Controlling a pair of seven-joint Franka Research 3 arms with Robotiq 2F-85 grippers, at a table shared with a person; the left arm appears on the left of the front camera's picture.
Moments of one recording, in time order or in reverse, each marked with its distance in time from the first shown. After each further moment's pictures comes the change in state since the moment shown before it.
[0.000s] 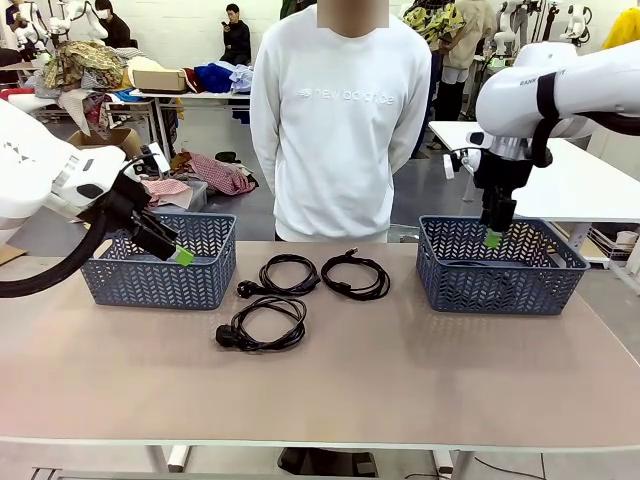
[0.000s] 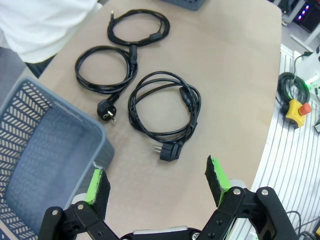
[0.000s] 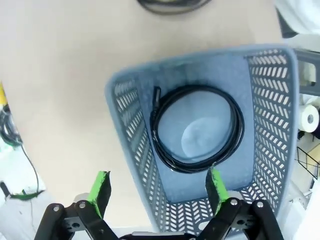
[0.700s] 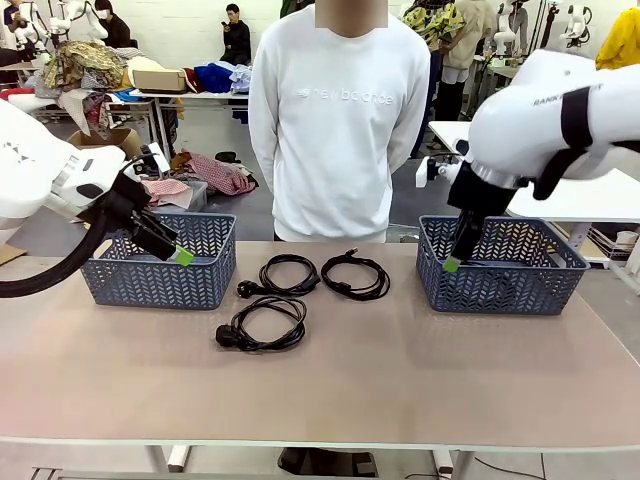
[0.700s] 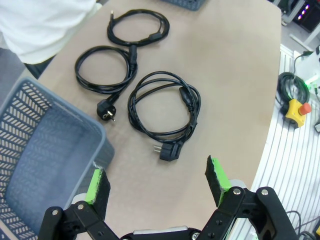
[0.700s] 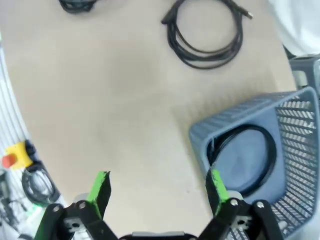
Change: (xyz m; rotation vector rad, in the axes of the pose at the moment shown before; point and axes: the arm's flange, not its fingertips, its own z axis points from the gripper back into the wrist) left arm 0.000 0.000 0.000 -0.001 0.001 -0.001; right arm 0.035 0.129 -0.014 -0.087 -0.189 -0.134
